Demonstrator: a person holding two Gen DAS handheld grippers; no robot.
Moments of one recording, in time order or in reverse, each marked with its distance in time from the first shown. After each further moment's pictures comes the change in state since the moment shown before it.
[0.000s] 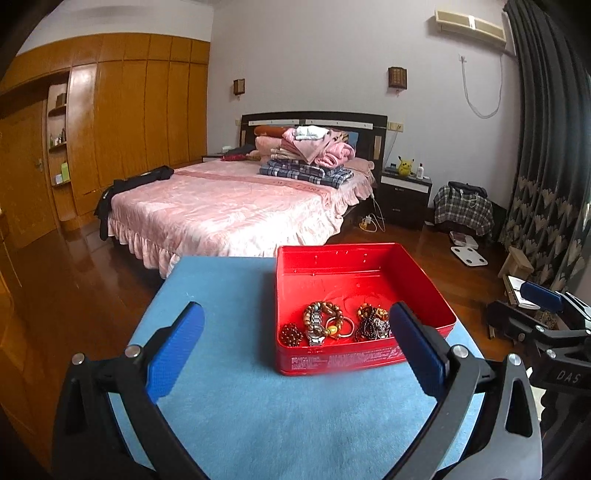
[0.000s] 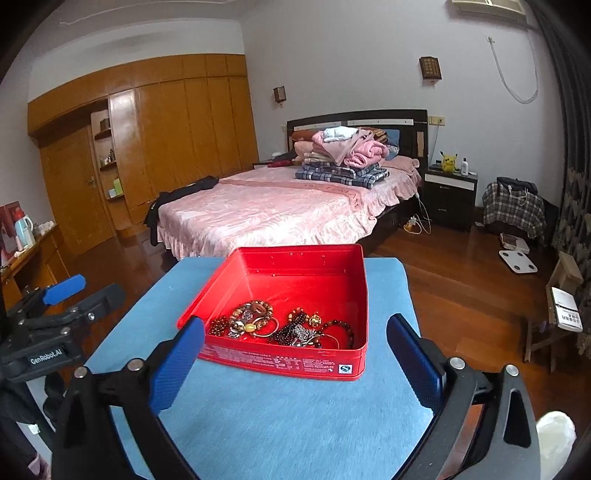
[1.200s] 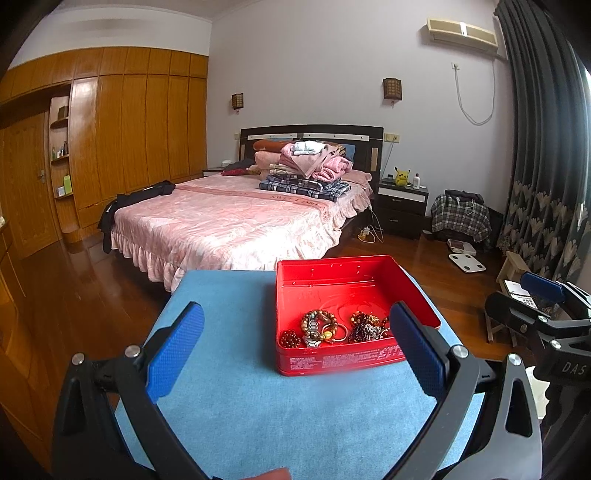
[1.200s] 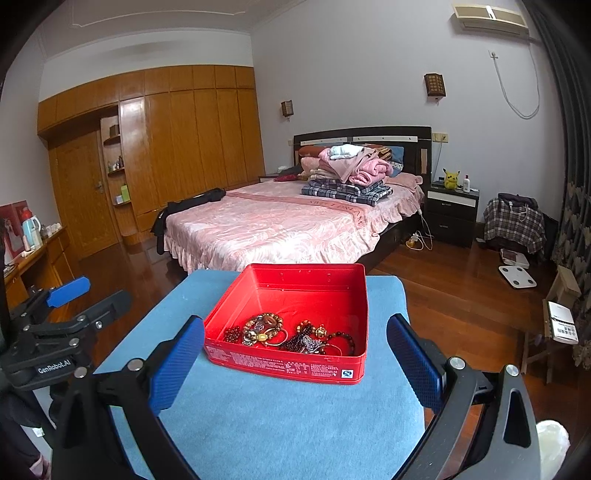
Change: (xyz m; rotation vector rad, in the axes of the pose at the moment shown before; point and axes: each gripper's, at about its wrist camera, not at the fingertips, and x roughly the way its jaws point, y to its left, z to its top) left arm -0.037 -0.006 0.002 0.017 -0.045 -0.001; right arm -0.035 0.009 0.008 -0.023 -0.048 0.008
